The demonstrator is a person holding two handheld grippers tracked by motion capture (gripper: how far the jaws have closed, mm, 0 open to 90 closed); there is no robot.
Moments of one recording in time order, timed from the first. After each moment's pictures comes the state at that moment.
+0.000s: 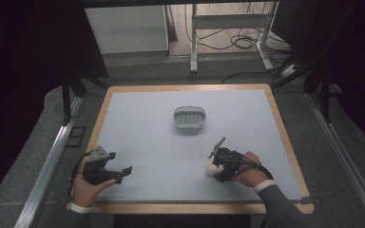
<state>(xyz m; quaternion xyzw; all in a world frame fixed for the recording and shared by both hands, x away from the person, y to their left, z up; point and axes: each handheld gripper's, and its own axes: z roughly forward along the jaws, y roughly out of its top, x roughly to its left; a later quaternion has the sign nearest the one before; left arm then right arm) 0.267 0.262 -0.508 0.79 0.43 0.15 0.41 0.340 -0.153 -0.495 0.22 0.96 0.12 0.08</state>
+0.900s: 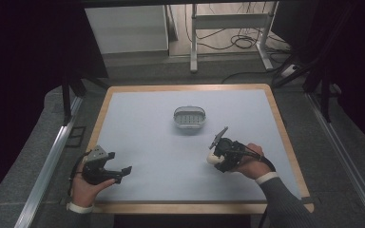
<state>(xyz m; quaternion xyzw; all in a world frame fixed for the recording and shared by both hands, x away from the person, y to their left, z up) 0.266 0.264 -0.507 0.78 0.43 0.15 0.42 0.351 -0.153 -0.460 0.22 0.96 0.13 0.10</state>
